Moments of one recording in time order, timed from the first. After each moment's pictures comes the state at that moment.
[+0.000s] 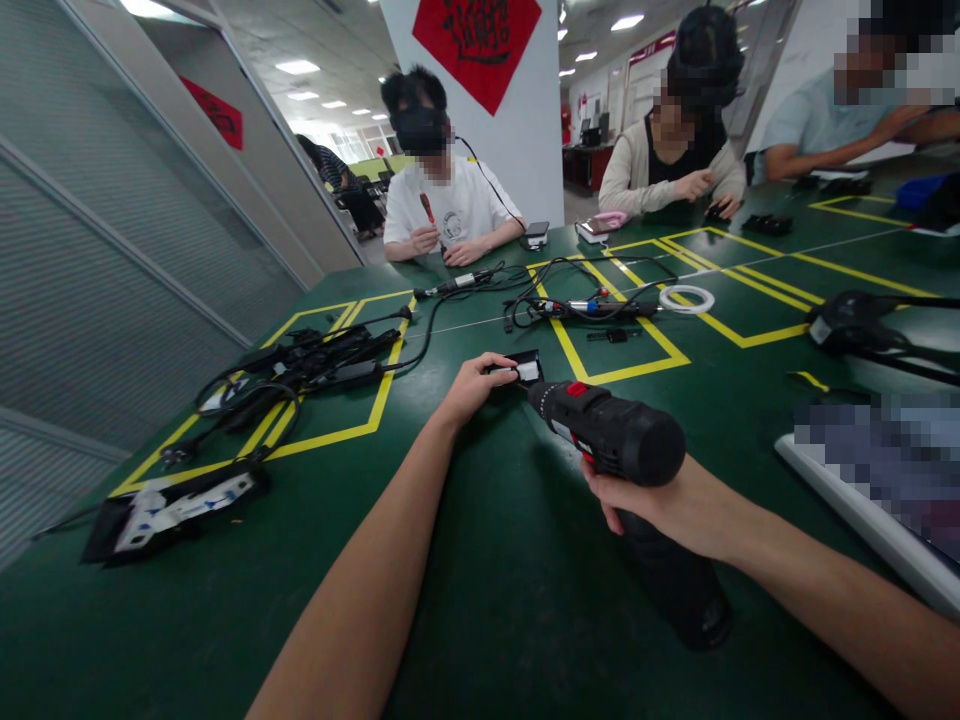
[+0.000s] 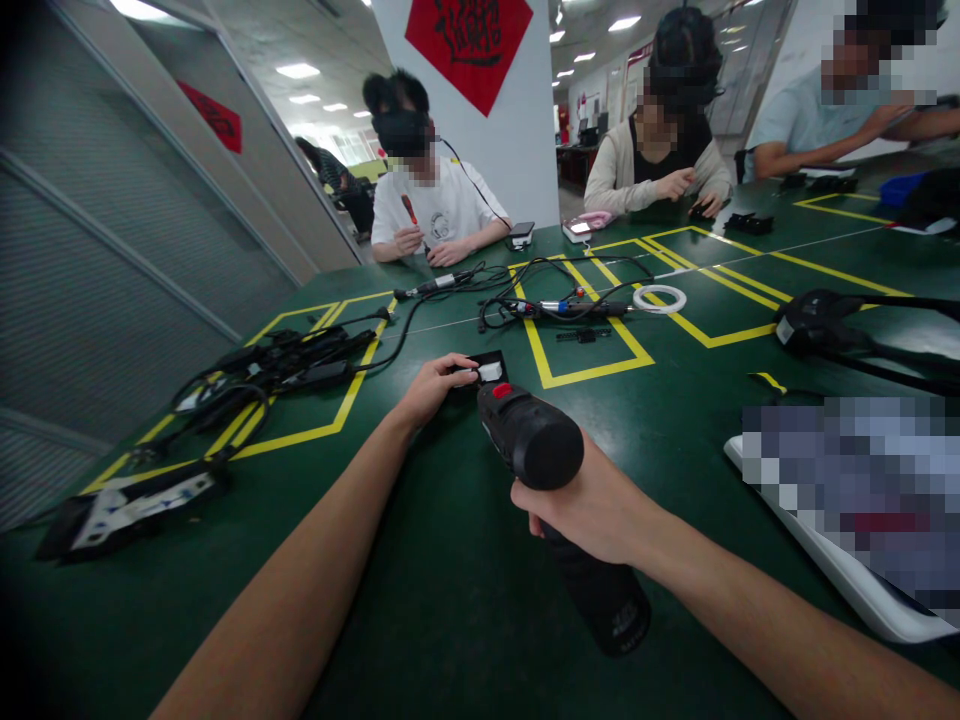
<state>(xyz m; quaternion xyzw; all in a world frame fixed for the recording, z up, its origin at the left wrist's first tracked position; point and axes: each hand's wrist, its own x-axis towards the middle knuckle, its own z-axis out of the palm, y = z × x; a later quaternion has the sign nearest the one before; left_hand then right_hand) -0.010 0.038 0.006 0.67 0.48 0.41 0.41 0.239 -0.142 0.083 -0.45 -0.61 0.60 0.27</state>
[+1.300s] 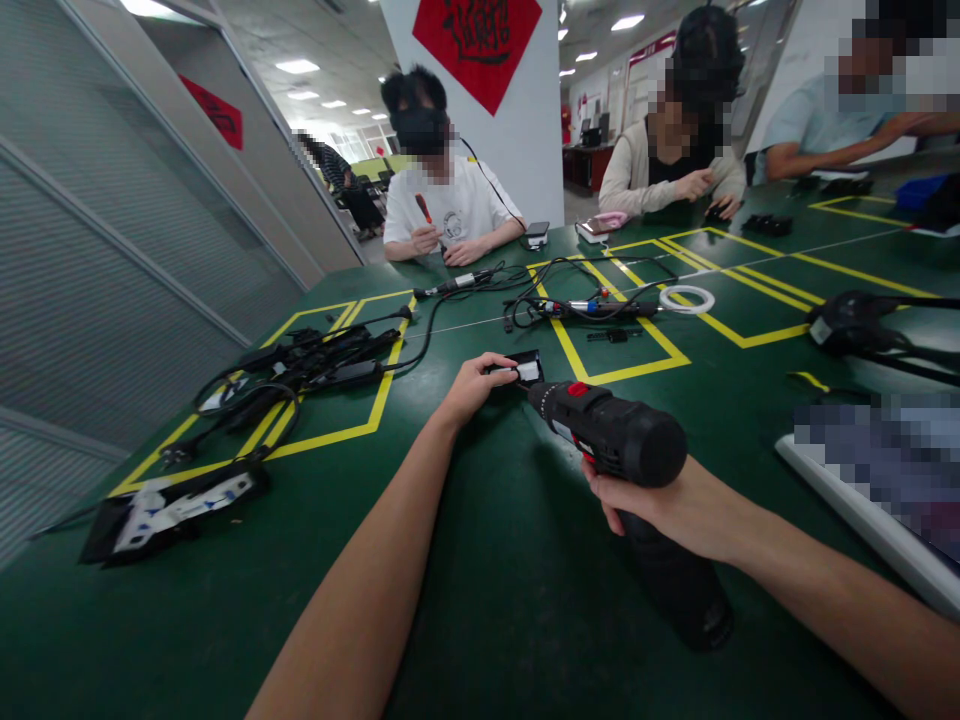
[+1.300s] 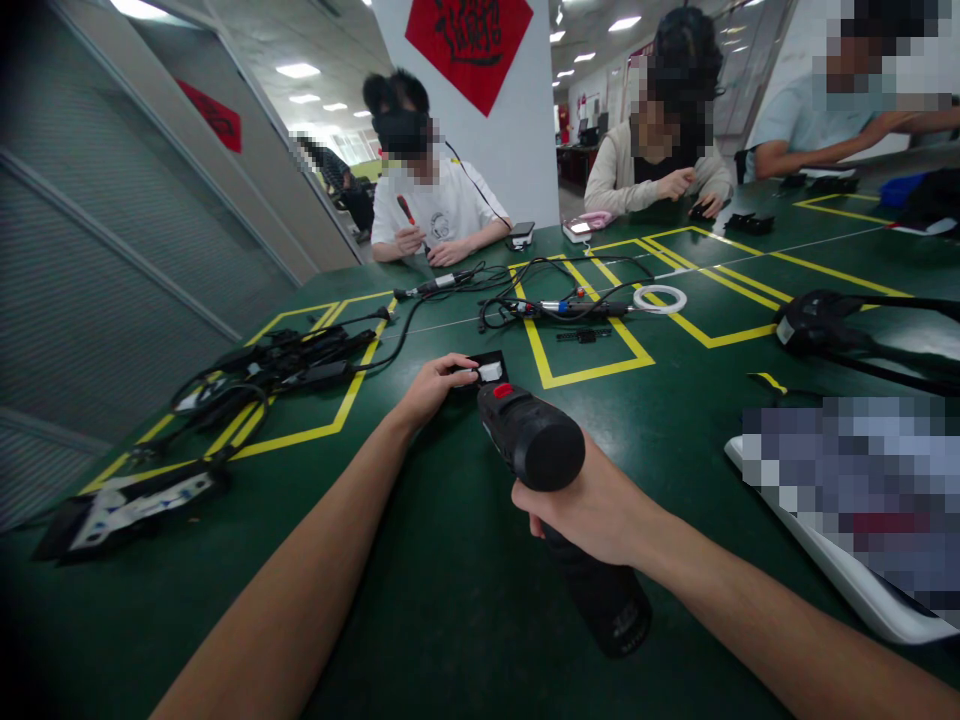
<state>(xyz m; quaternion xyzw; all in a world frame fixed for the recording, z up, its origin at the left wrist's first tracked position) -0.011 0.039 0.005 0.67 0.47 0.41 0.40 0.239 -0.140 0.081 -0.46 -0.60 0.60 0.26</state>
